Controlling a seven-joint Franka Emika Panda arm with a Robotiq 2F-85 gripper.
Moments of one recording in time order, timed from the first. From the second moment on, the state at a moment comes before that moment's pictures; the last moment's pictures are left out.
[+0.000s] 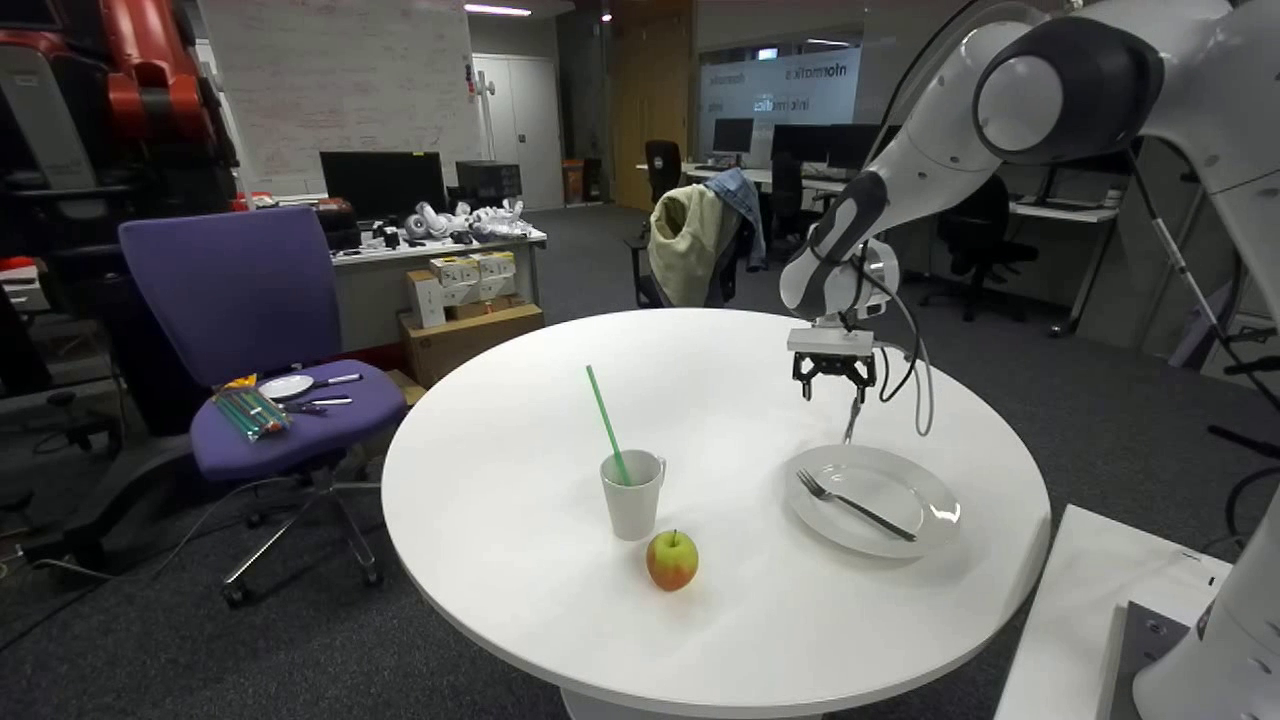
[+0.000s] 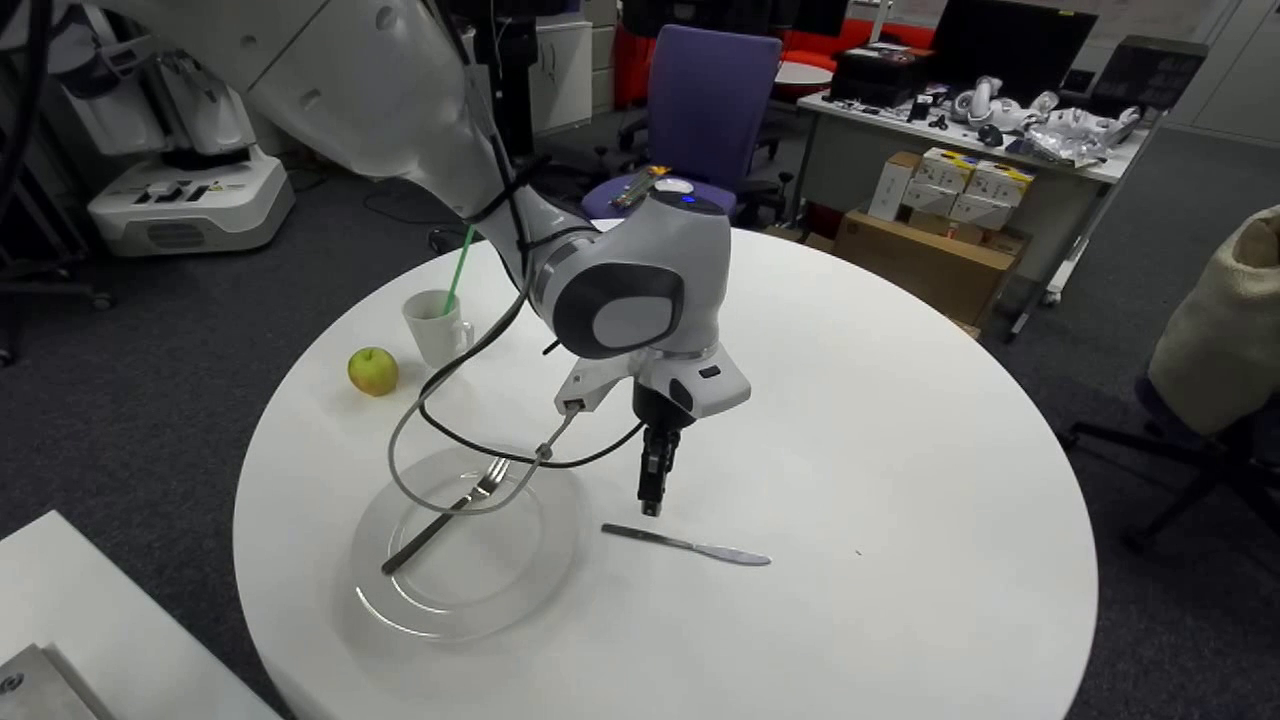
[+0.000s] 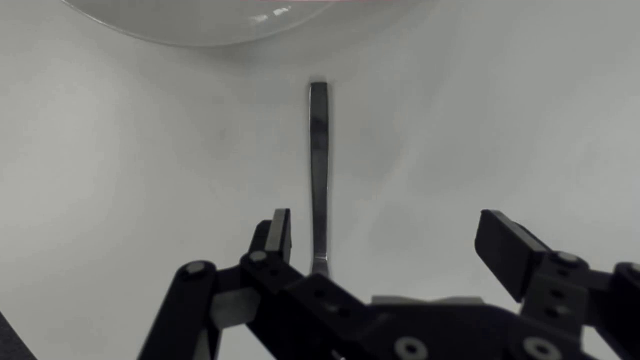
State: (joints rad) arm -0.10 0.65 -0.40 -1.90 0.19 2.43 0.70
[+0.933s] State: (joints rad) arm -0.13 0.78 -0.38 -1.81 0.19 2.42 0.73
